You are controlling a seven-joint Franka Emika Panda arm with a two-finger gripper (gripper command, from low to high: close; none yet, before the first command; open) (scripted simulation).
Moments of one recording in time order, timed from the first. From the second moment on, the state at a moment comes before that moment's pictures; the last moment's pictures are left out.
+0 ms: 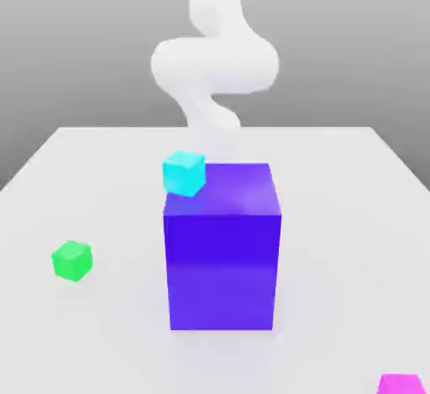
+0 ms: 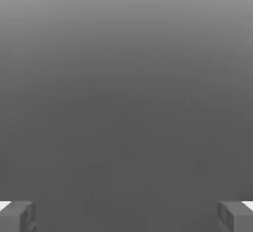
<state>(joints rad) -0.02 -0.71 0.05 -2.29 -0.03 2.31 0.85</state>
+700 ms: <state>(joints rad) -0.04 0.06 0.32 -2.18 -0.32 2.43 1.30</state>
